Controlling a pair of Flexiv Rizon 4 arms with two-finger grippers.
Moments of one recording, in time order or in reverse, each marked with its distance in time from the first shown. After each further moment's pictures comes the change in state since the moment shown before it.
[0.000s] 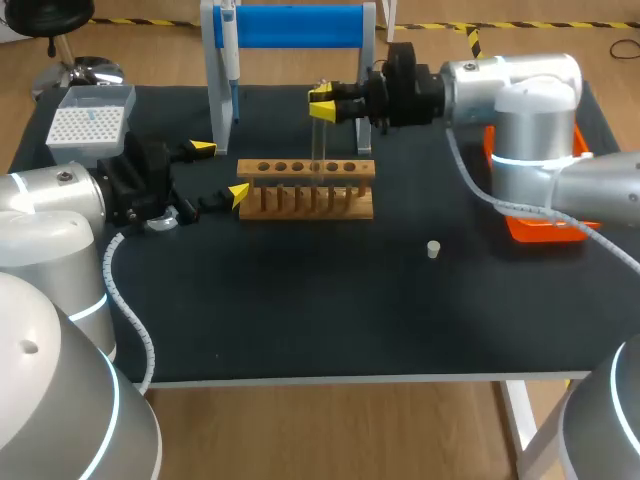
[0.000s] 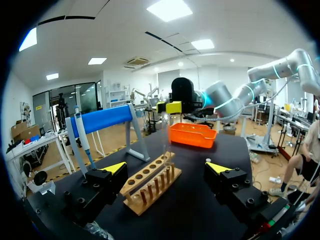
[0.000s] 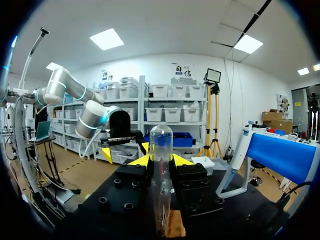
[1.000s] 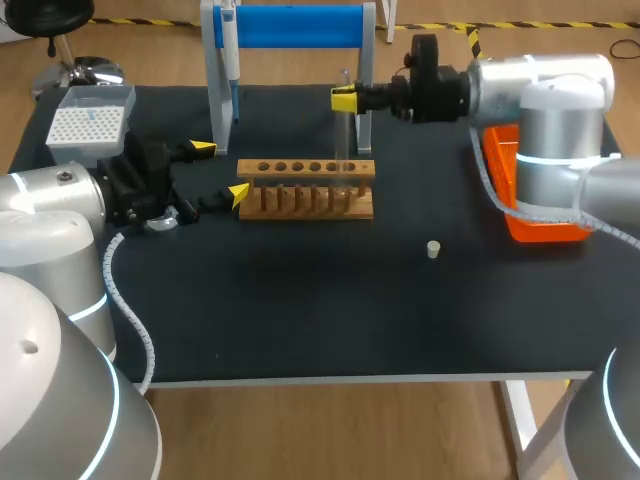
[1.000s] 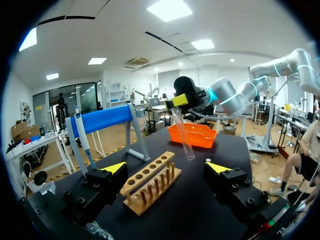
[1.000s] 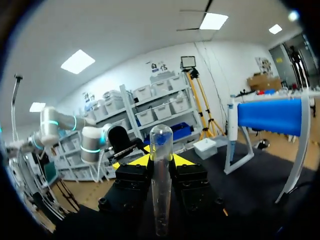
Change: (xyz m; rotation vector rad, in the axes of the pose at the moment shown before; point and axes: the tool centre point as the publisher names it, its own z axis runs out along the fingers) left arm 0.000 0.000 0.000 0.000 0.000 0.000; right arm 0.002 0.006 -0.032 0.016 -0.080 0.385
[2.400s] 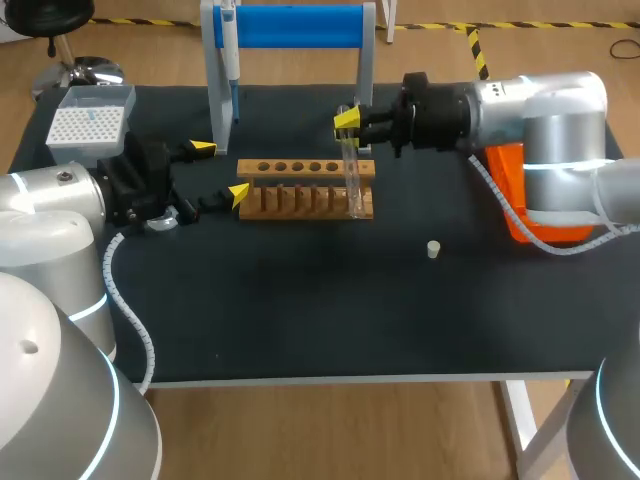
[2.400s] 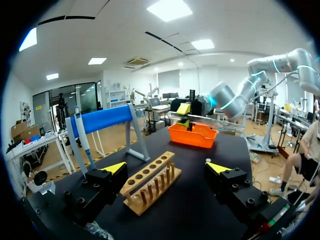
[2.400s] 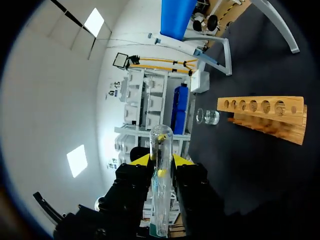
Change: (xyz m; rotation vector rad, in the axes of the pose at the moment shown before) left arm 0.000 0.000 0.000 0.000 0.000 0.000; right arm 0.017 -0.037 -0.002 0.067 0.061 1.090
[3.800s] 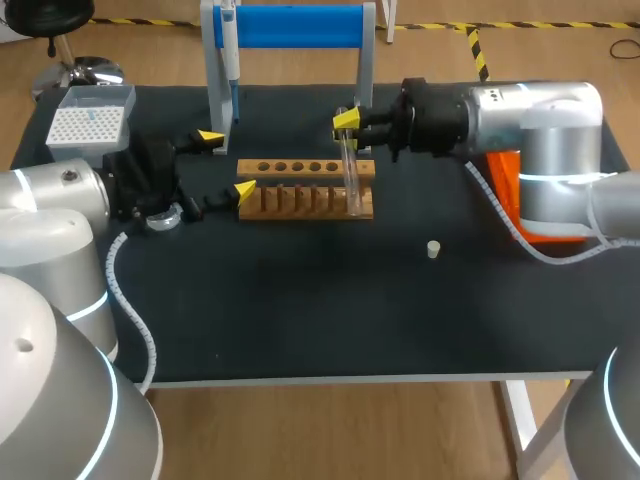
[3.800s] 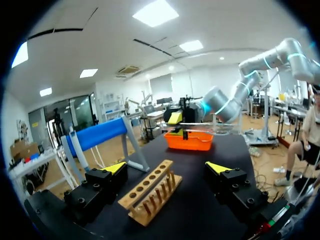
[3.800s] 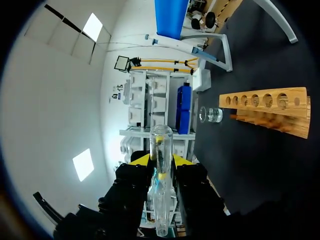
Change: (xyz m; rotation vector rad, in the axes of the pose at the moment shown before) left arm 0.008 -0.017 0.006 0.062 0.032 0.142; right arm 0.000 -0.001 0.002 -0.008 0.041 0.048
